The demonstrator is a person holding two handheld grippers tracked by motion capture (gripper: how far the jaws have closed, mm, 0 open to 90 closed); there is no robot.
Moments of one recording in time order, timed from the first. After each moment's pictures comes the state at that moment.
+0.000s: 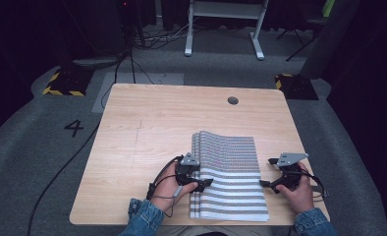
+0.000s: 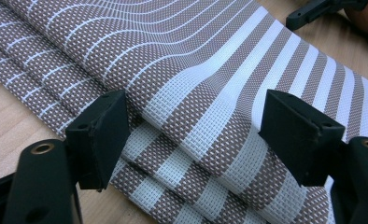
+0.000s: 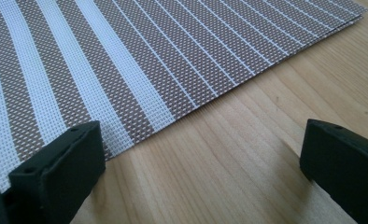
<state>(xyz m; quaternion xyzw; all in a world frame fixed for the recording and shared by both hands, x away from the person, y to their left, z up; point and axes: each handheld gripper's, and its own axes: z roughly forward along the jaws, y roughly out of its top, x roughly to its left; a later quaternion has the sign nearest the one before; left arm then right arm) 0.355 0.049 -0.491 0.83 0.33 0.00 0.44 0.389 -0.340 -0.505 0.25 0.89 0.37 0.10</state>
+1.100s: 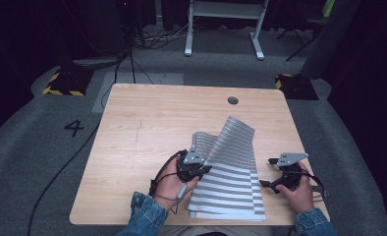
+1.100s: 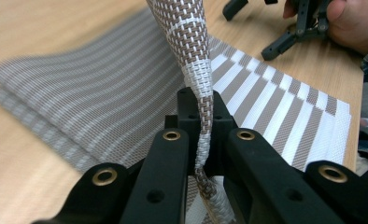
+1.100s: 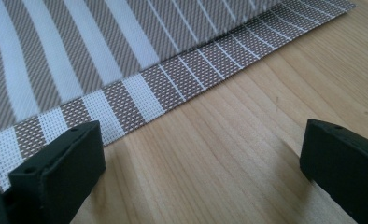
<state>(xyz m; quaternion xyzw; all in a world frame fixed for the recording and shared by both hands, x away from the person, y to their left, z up) 0.343 0.046 -0.432 0.85 0.28 0.07 0.45 0.389 -0.340 -0.506 0.25 0.89 0.37 0.10</state>
